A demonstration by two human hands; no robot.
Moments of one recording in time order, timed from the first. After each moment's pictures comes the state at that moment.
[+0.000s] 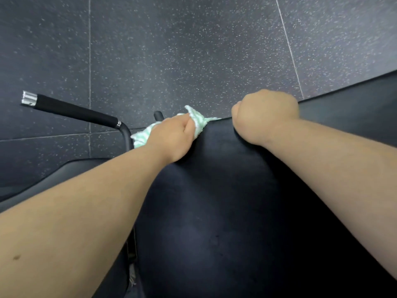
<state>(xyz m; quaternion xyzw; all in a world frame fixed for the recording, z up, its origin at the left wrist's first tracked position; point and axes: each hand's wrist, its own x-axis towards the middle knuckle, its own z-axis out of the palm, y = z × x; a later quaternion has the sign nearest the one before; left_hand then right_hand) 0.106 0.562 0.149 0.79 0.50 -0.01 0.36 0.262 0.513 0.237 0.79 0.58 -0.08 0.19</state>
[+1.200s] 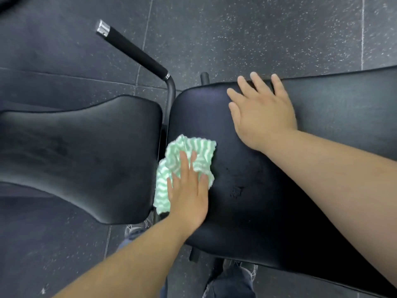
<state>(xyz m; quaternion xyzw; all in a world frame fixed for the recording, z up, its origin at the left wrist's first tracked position) 0.028 0.351 0.110 0.58 0.68 0.05 0.44 0.197 0.472 0.173 0.67 0.73 -0.06 0.14</state>
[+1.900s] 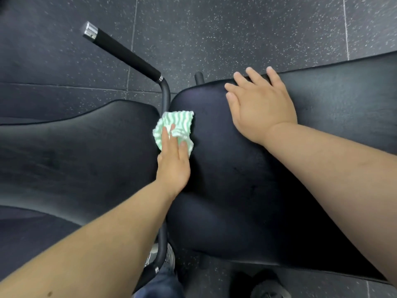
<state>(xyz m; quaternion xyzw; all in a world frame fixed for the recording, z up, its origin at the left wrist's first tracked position) -0.003 0.427 0.091 0.51 0.71 0.12 0.47 0.184 0.477 0.164 0.68 0.72 -0.03 0.11</state>
